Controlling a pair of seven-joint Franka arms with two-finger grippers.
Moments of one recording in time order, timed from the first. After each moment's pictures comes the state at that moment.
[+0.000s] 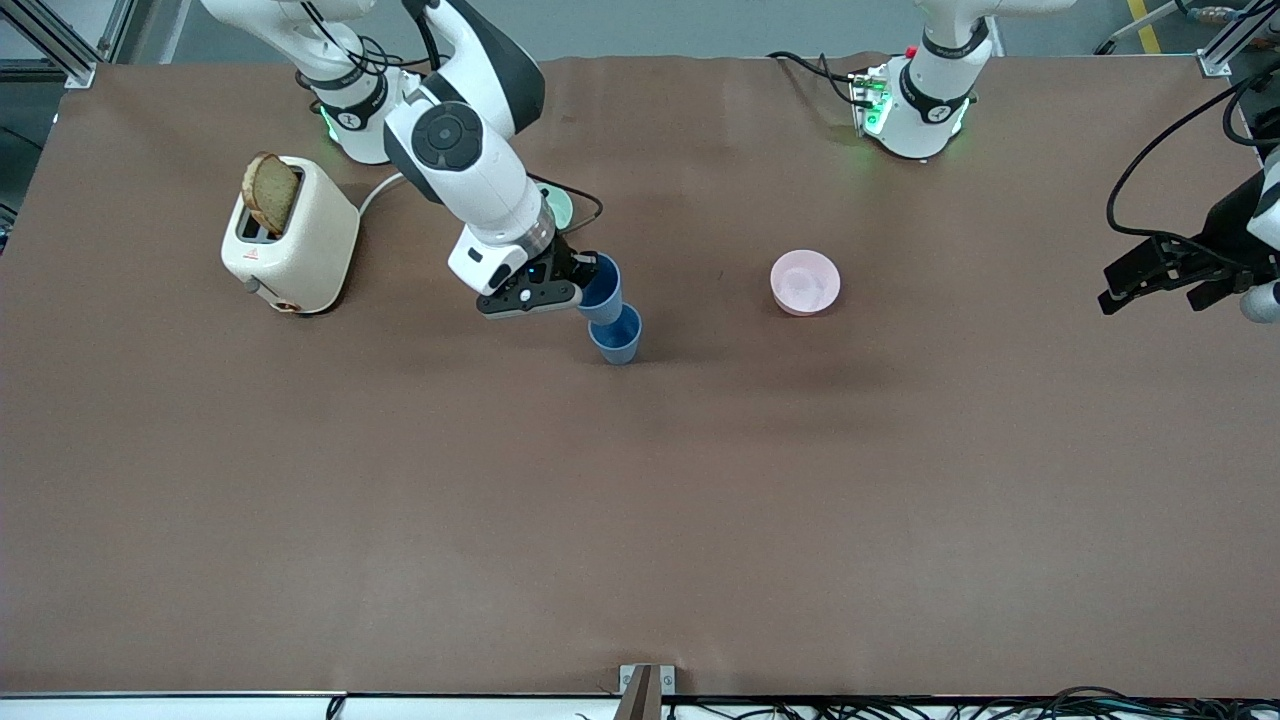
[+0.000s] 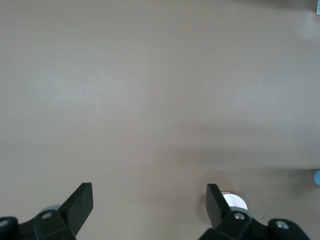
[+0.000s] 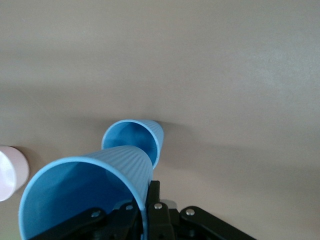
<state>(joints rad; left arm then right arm) -0.09 0.03 0.05 -1.57 -0.04 1.69 -0.07 0.08 0.26 0.65 -1.97 -0.02 2.30 0.63</state>
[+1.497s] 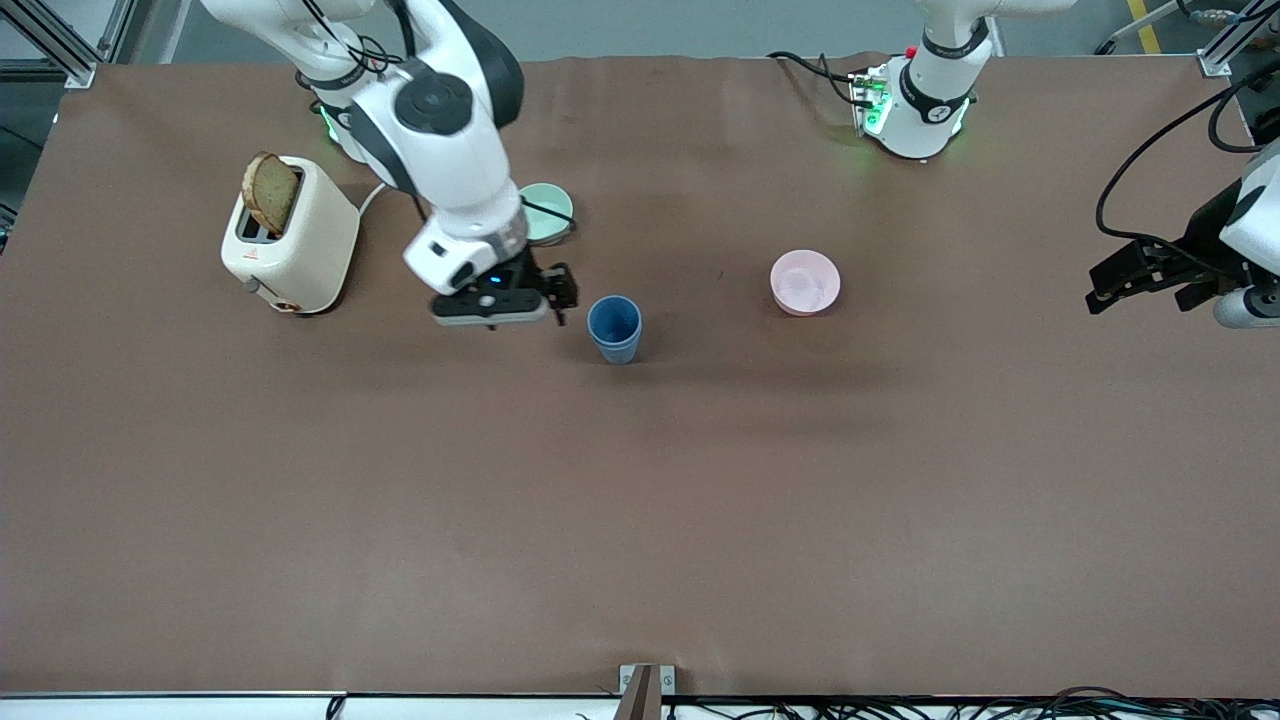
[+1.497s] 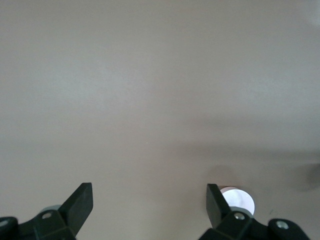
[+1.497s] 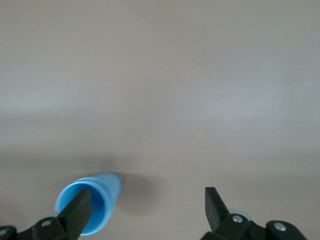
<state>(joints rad) -0.10 0.04 0.05 -1.57 0.00 1.67 -0.07 0.08 0.14 0.55 -1.87 -0.21 2.13 0.75</state>
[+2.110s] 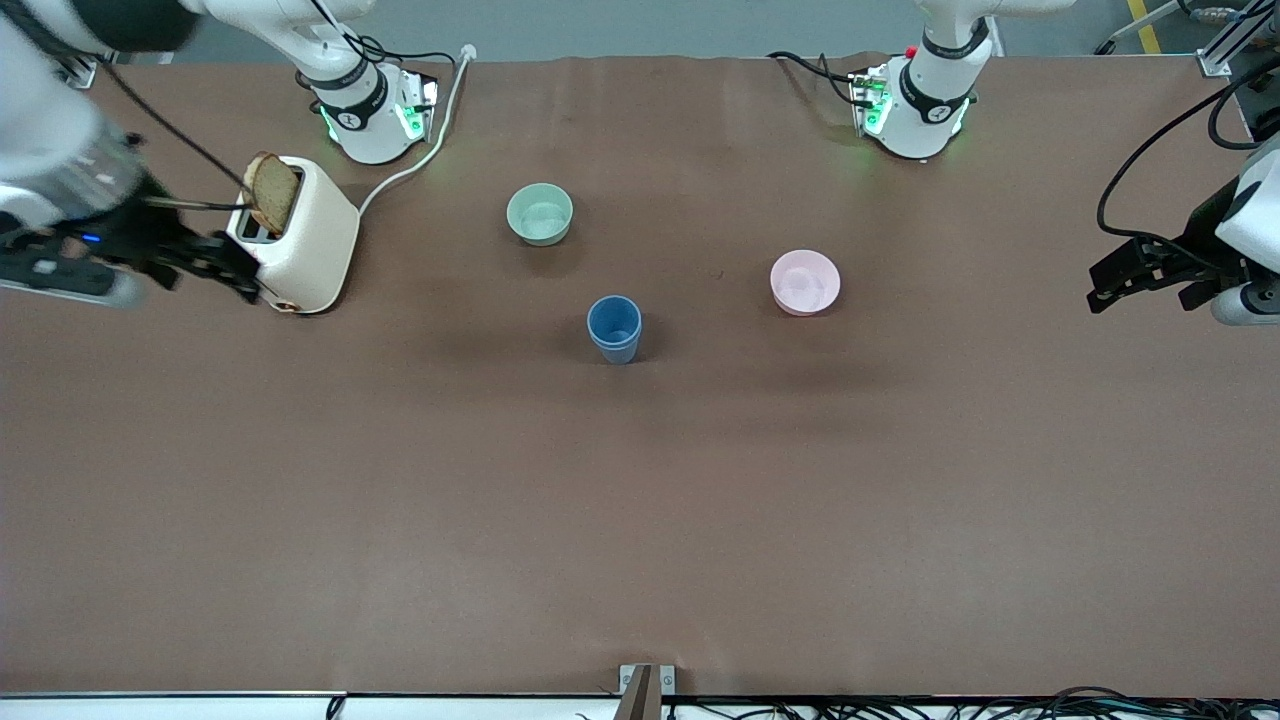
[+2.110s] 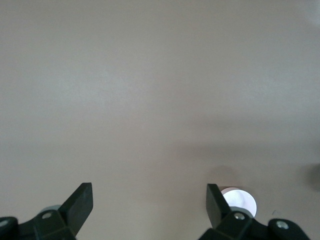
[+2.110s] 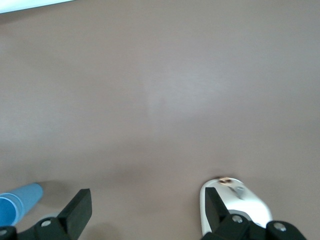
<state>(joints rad) -0.07 0.04 0.00 -1.56 0.01 1.67 -0.07 0.06 -0.04 0.05 -1.63 -0.04 1.65 0.31</state>
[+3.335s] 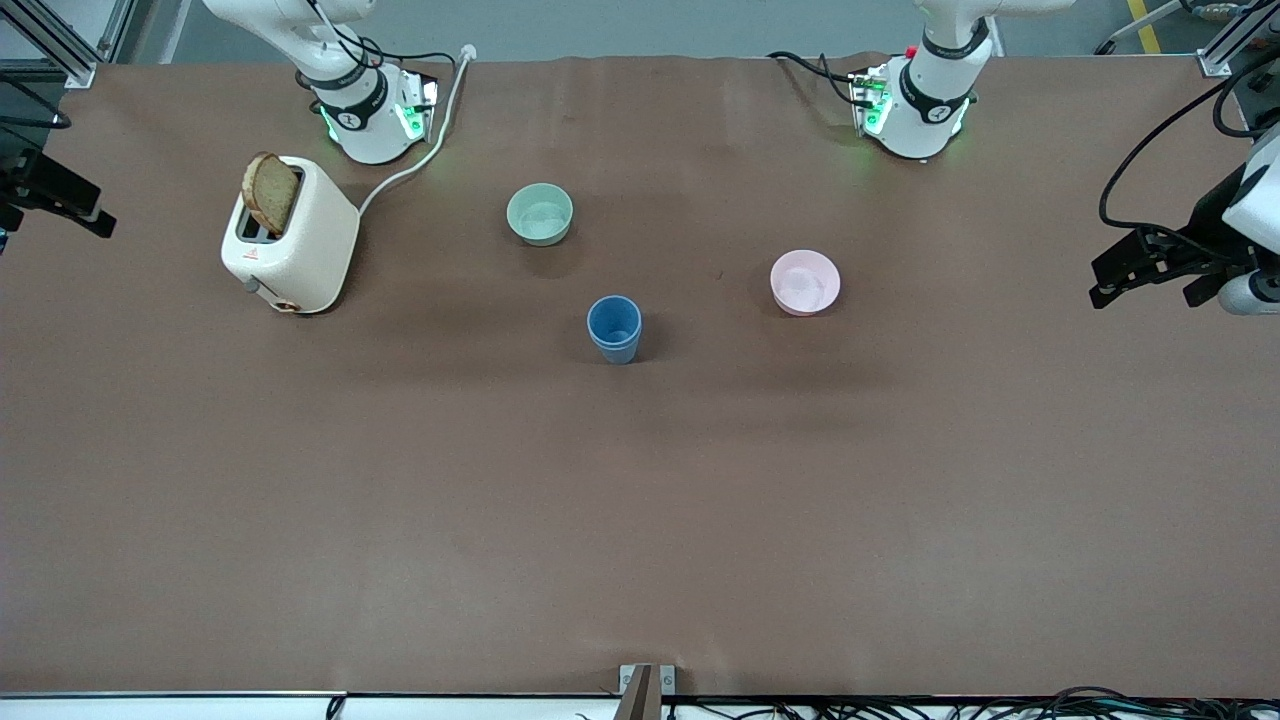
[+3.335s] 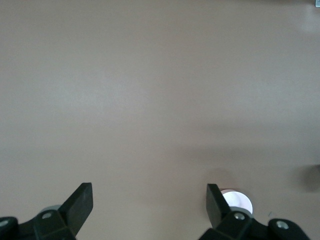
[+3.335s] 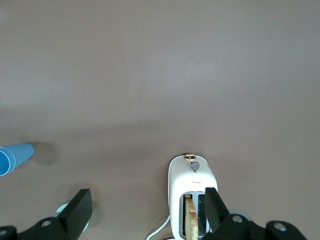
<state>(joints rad) -0.06 0.03 -0.01 -1.53 0.01 1.66 -0.07 0.01 0.00 -0.04 -1.40 0.02 1.38 0.06</state>
